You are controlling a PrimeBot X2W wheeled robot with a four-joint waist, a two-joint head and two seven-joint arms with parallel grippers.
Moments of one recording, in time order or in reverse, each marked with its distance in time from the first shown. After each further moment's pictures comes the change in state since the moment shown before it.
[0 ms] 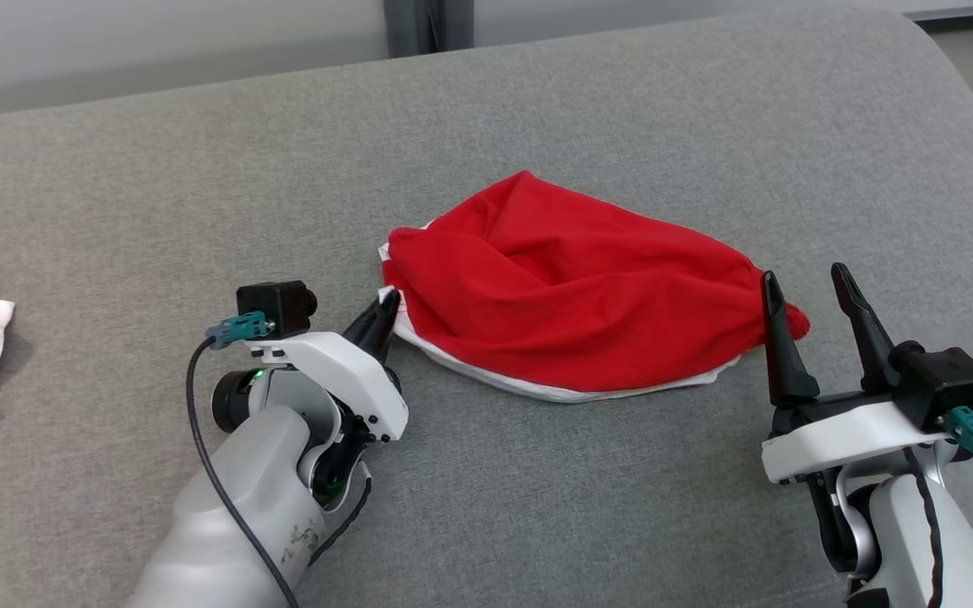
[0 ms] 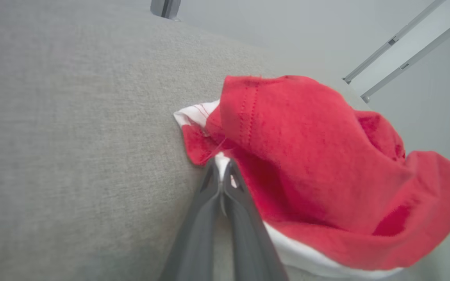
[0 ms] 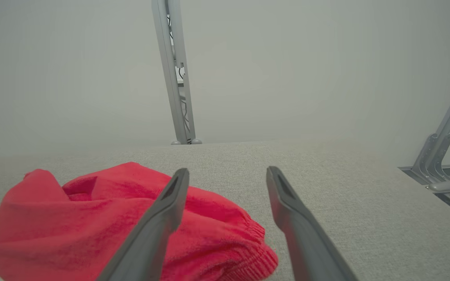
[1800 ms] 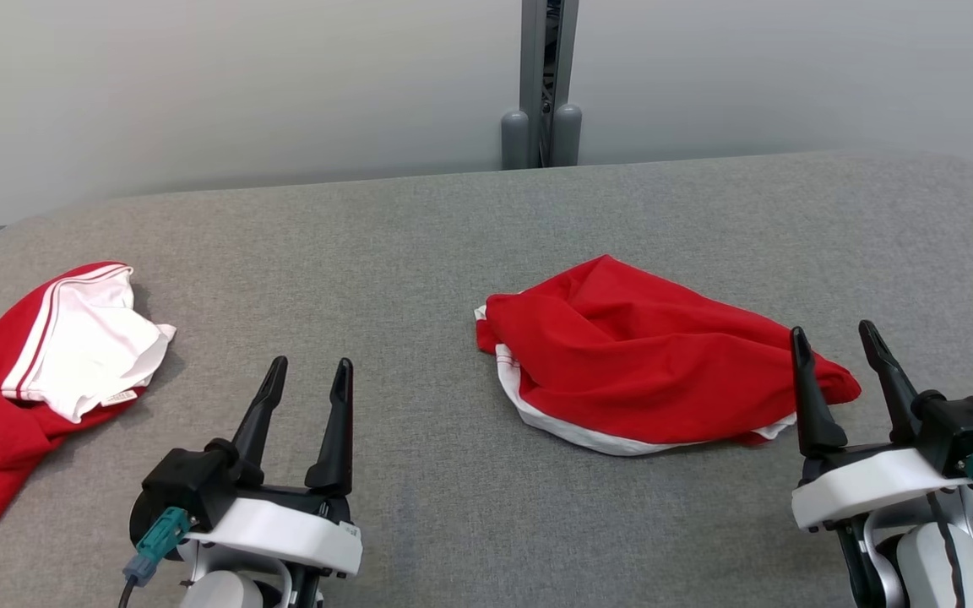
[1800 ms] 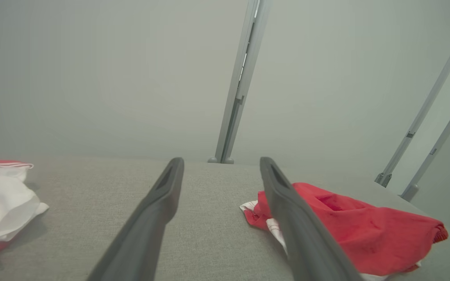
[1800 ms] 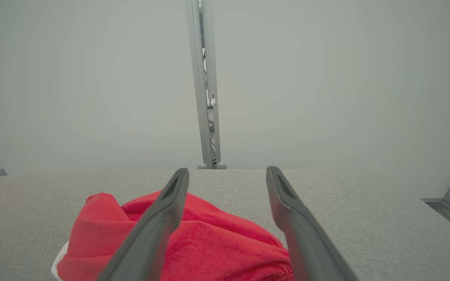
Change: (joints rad) left arm 0.596 0.001 0.460 -0.755 0.554 0.072 -0.117; right arm 0.091 -0.047 -0.021 0.015 0.009 0.000 0.000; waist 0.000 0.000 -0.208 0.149
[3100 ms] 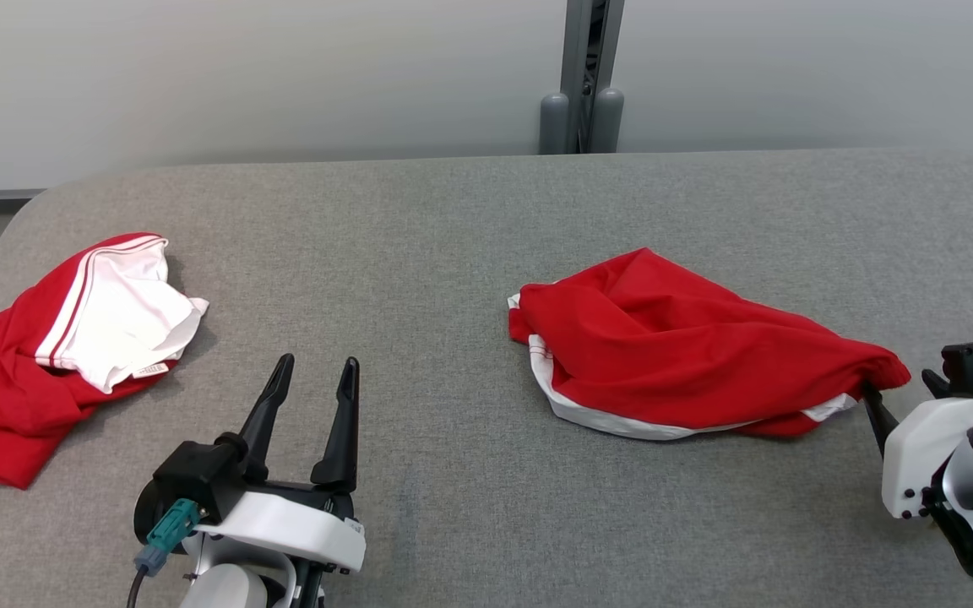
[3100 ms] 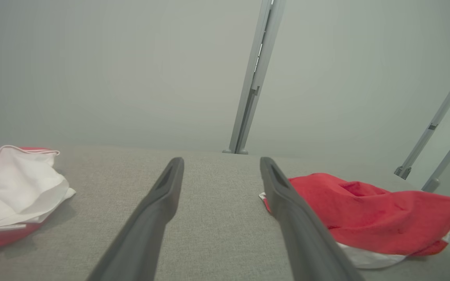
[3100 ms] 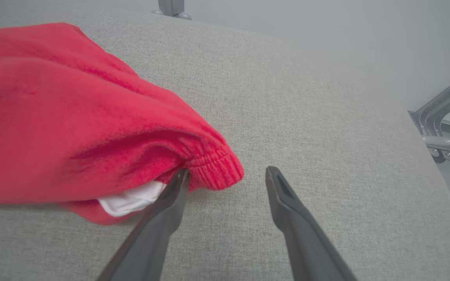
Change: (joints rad) left arm -0.022 0.000 -0.010 0.036 0.019 -0.005 0.000; right arm -0.193 -0.244 0.130 0.365 0.082 0.000 0.400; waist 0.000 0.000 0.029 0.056
